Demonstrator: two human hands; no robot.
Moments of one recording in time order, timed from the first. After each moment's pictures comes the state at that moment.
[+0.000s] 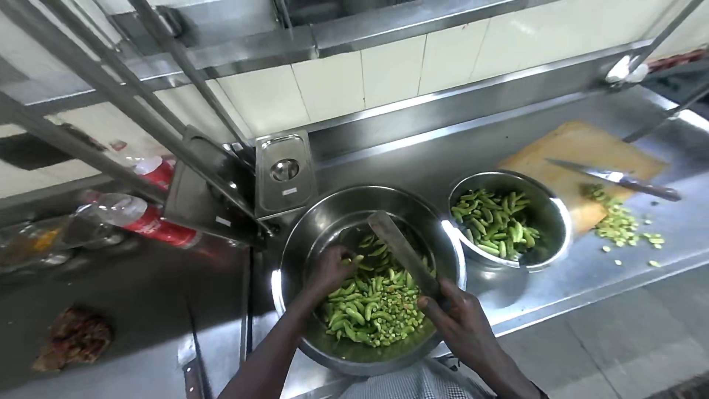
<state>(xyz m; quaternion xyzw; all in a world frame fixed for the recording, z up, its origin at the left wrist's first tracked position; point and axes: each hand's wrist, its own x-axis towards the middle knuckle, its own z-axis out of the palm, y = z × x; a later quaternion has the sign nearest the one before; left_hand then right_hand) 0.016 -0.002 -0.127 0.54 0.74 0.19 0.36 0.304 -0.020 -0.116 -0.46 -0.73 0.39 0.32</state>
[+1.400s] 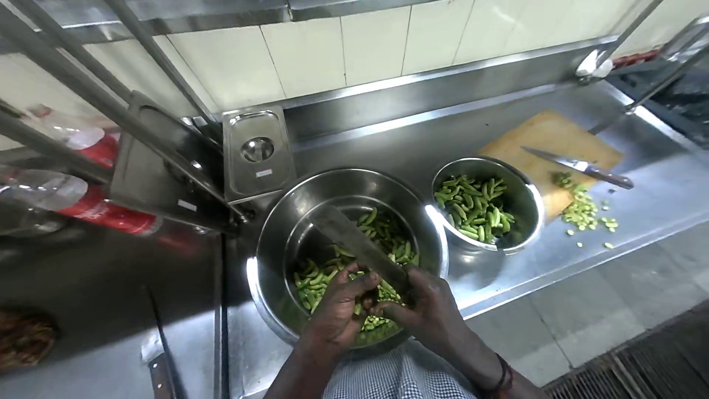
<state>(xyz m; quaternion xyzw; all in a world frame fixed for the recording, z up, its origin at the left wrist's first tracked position) 0.106 -0.069 -0.090 0.09 0.42 0.58 0.70 0.279 -0.031 -0.100 -0.40 -0.77 0.36 0.34</state>
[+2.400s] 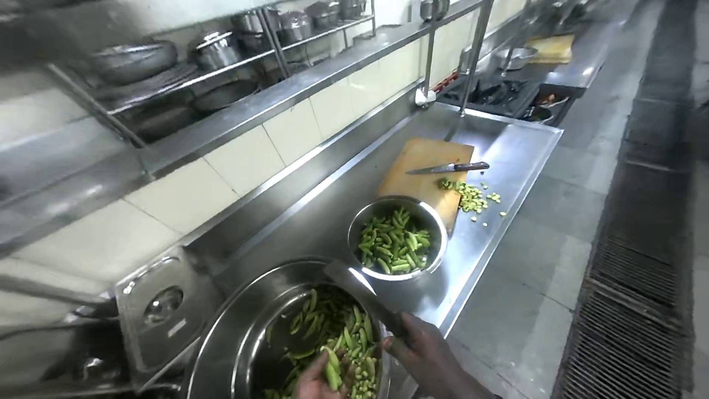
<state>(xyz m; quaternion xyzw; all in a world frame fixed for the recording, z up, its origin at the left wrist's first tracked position) 0.138 -0.019 -0.123 0.04 0.52 0.48 0.70 0.363 -0.029 -0.124 -0.56 -0.61 0.38 0.40</state>
